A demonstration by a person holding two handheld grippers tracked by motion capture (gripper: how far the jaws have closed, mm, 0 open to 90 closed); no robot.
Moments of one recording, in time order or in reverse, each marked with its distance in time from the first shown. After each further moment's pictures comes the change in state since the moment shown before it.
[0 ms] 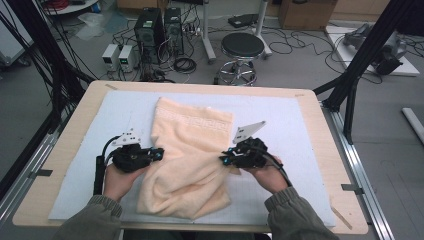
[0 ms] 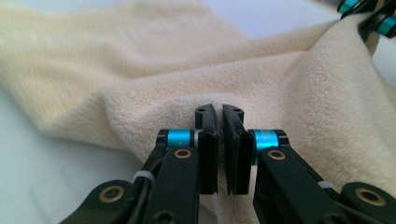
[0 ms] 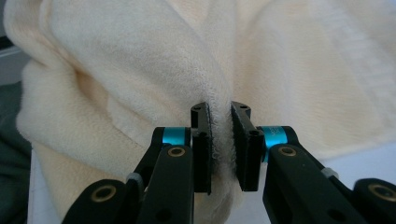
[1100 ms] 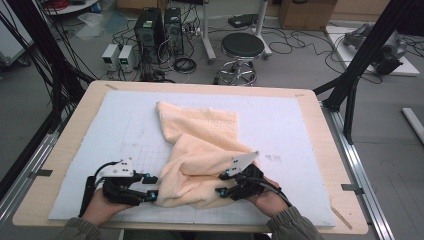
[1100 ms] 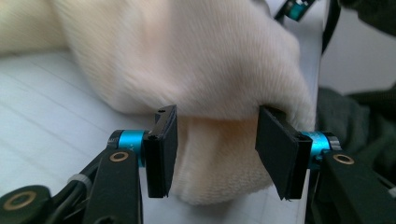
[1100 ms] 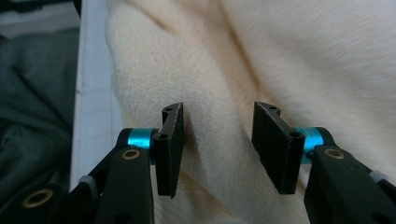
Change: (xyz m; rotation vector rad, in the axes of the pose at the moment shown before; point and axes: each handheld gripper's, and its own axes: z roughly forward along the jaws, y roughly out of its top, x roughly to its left) left arm -0.031 -0.062 -0.026 0.174 -0.288 0.140; right arm 0.053 -0.041 0.031 0.056 0.078 -0.120
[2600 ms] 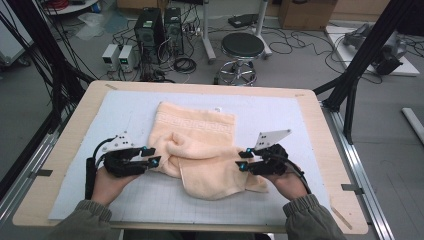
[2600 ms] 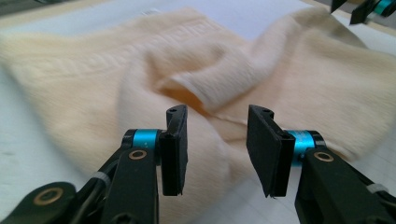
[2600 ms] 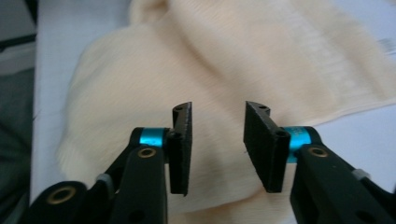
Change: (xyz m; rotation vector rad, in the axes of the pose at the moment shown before) left arm 0.026 0.042 -0.013 -0.134 0.255 -0.067; right arm -0.041 -0.005 -0.062 -0.096 -0.115 0.106
